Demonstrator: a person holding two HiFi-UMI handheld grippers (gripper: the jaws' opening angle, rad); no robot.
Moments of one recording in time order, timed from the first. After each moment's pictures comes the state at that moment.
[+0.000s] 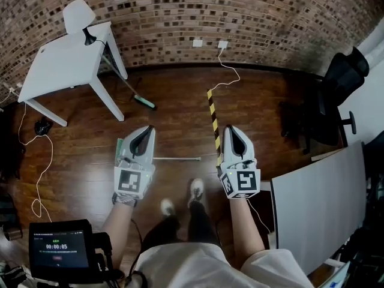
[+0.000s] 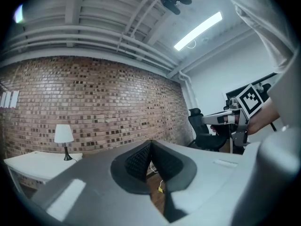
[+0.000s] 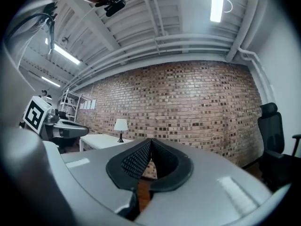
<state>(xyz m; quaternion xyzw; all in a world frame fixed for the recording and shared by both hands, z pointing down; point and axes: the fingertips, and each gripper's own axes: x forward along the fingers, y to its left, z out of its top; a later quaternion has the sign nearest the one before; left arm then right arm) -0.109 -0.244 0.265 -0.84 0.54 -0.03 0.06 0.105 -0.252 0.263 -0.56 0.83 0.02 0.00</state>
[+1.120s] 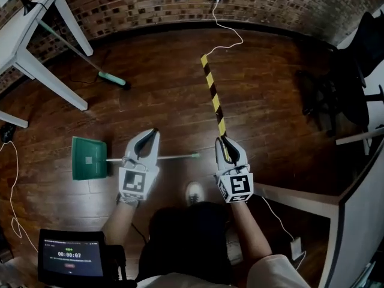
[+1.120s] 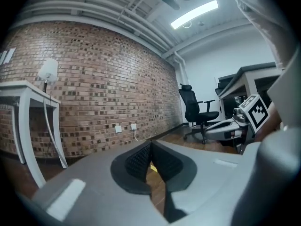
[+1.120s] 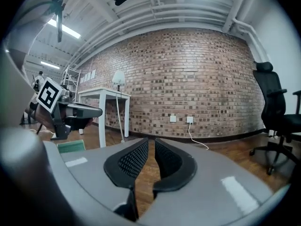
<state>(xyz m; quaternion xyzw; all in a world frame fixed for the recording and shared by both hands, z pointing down) -0.017 -0.354 0.765 -0.87 0.49 -0.07 0.01 0.174 -0.324 0.807 -0.56 0.82 -0.04 -0.10</state>
